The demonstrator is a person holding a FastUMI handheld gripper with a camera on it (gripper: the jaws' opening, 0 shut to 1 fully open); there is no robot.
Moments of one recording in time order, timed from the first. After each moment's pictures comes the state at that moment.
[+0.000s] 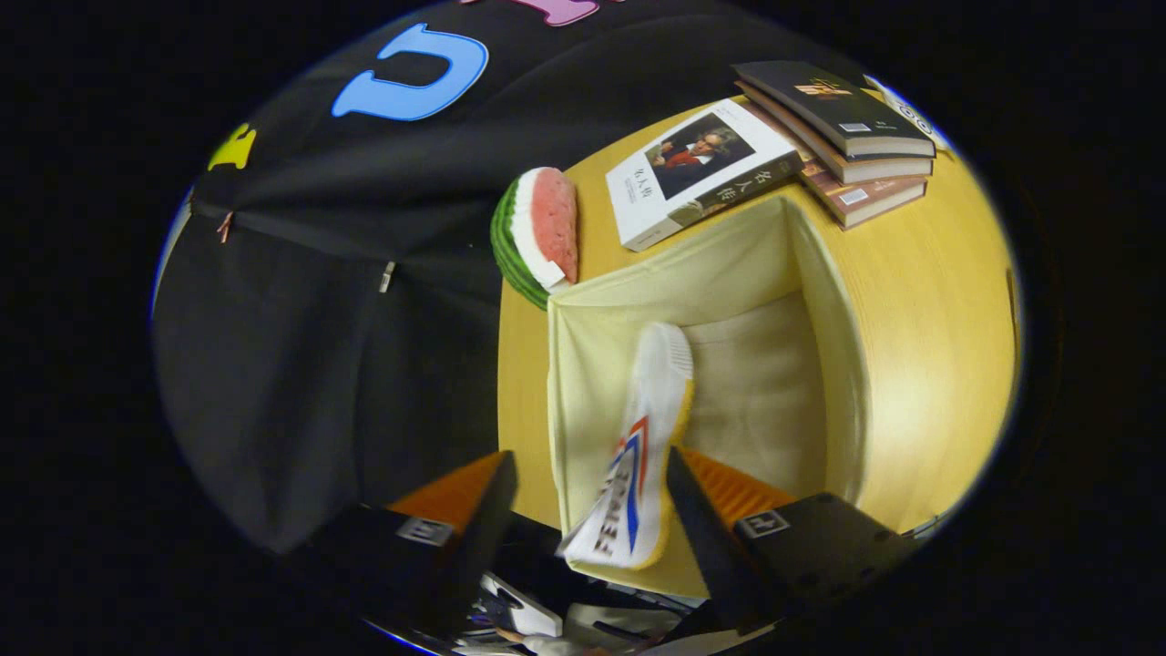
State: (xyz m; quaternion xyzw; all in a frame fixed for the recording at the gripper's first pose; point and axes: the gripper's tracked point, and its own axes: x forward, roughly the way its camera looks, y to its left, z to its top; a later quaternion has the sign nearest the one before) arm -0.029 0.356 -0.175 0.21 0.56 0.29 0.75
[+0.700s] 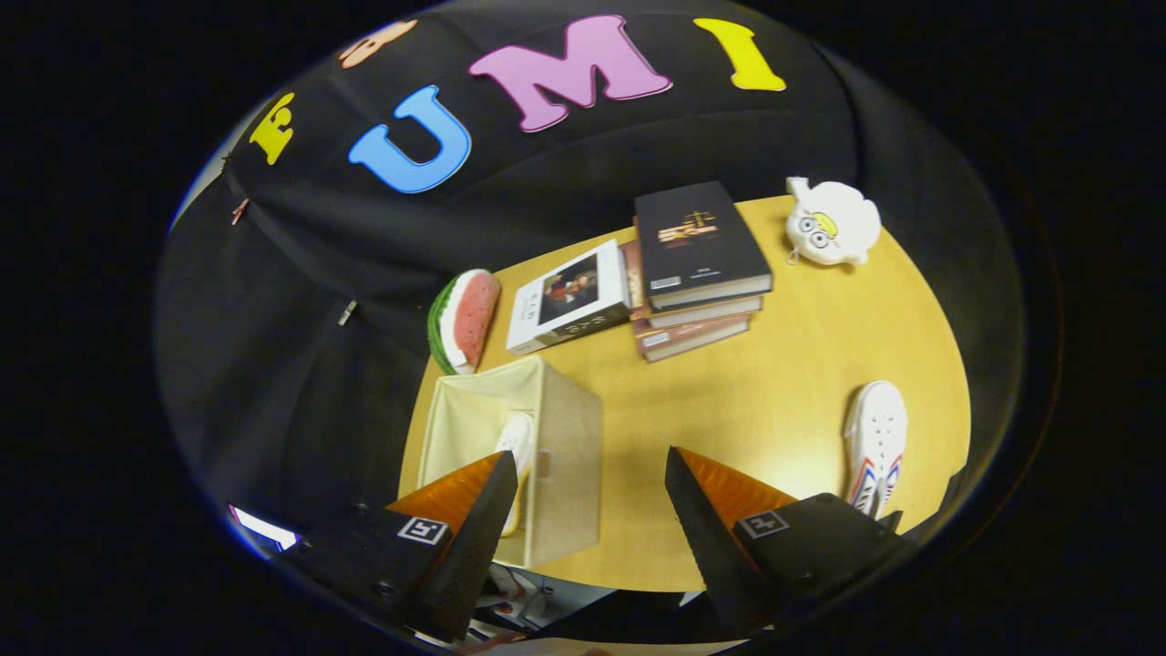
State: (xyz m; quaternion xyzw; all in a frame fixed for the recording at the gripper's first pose) arm 0.031 0.084 -0.131 0.13 0.46 0.21 0.86
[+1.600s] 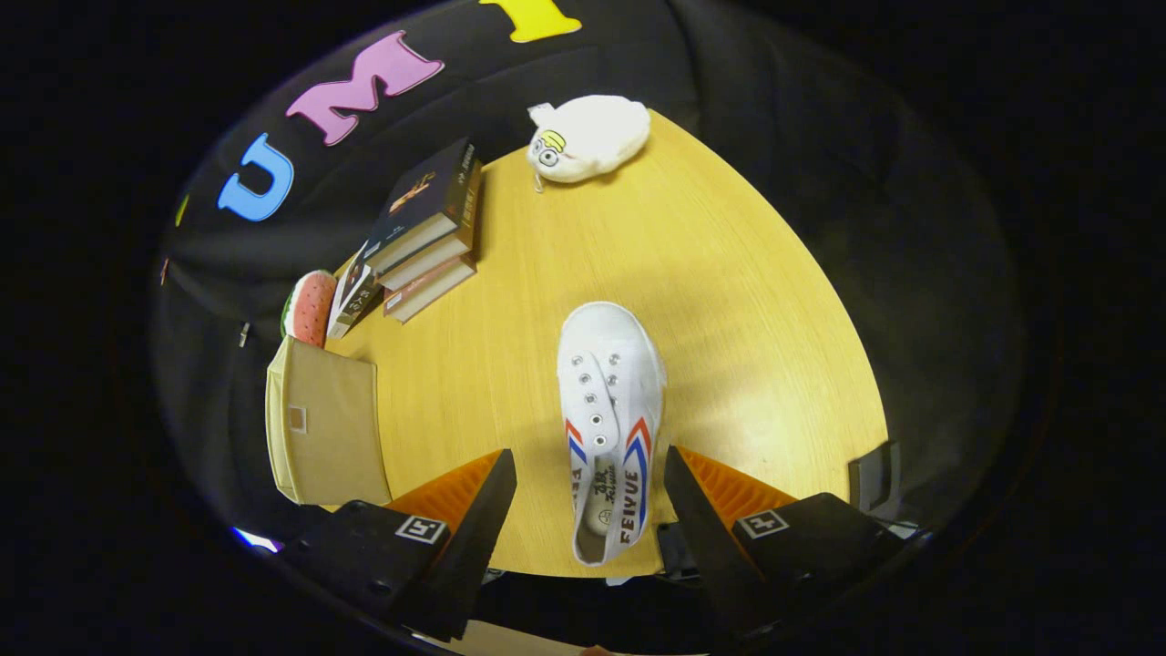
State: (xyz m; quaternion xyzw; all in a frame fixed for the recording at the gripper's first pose) arm 0.030 -0.171 -0.288 0.15 0.55 0.08 0.81
